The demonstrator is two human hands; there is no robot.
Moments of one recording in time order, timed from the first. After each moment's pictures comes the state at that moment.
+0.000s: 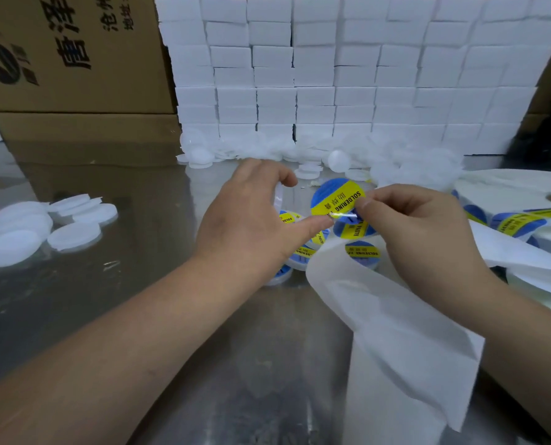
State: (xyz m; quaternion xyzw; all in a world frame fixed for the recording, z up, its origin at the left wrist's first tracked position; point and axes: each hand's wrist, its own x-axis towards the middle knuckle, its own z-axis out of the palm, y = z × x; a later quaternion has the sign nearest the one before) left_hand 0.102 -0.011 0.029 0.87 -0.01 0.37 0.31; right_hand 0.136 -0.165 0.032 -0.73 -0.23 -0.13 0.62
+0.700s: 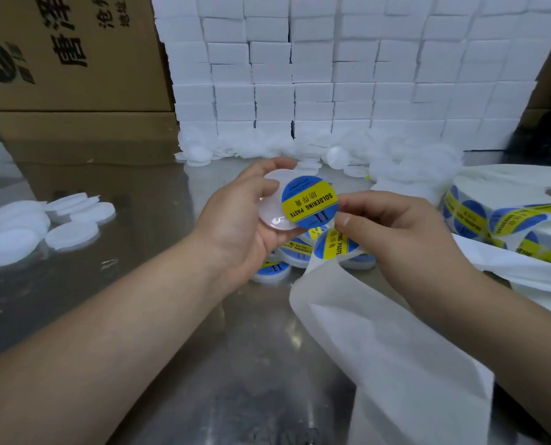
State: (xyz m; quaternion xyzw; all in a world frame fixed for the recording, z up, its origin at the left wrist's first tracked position) left_hand 0.106 -0.013 0.038 0.54 -0.02 0.12 0.84; right_hand 0.130 -0.162 0.029 -0.71 -0.32 -0.03 0.63
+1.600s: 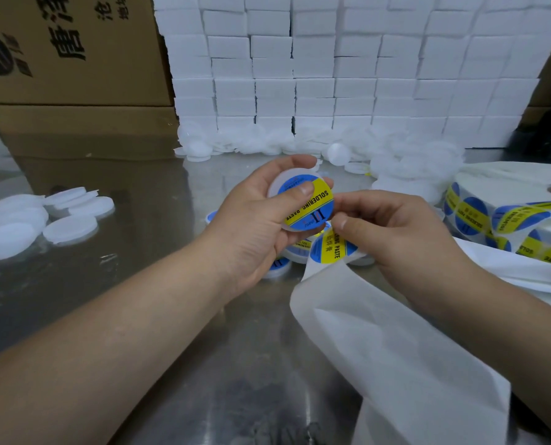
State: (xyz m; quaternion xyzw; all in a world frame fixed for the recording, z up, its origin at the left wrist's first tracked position) left_hand 0.106 -0.019 0.029 0.56 -0.11 0.12 0.81; right_hand 0.129 -0.160 0.026 -0.71 -0.32 0.00 0.63
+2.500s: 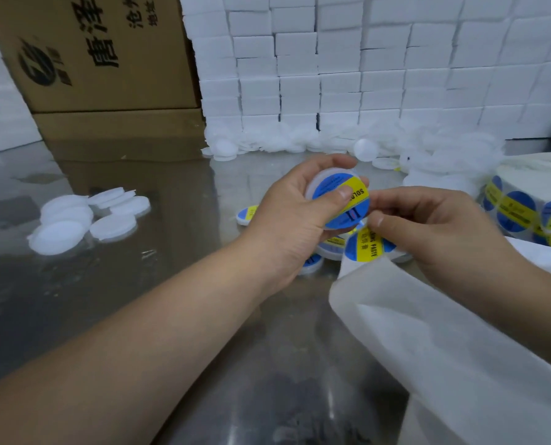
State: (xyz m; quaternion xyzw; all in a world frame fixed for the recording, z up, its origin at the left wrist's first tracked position) left_hand 0.101 -0.021 0.028 0.65 -0.09 0.16 0.74; right_hand 0.131 -0.161 0.026 -0.69 -0.36 0.03 0.63
